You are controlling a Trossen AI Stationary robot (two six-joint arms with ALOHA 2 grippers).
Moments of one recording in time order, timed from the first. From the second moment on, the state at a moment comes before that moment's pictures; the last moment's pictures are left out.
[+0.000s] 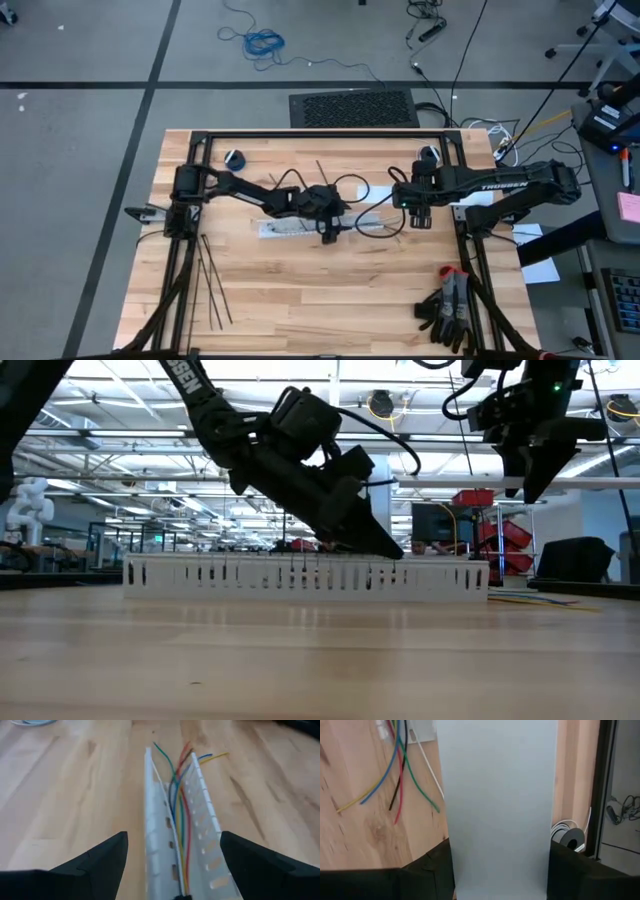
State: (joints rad) left arm 0.08 1.99 1.07 0.37 0.11 0.07; right arm -0.01 1.23 1.01 -1.26 0.37 0.06
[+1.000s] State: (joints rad) left arm 0.04 1.41 1.03 -0.43 -0.11 0.06; right arm -0.01 1.23 1.01 -1.21 0.37 0.05
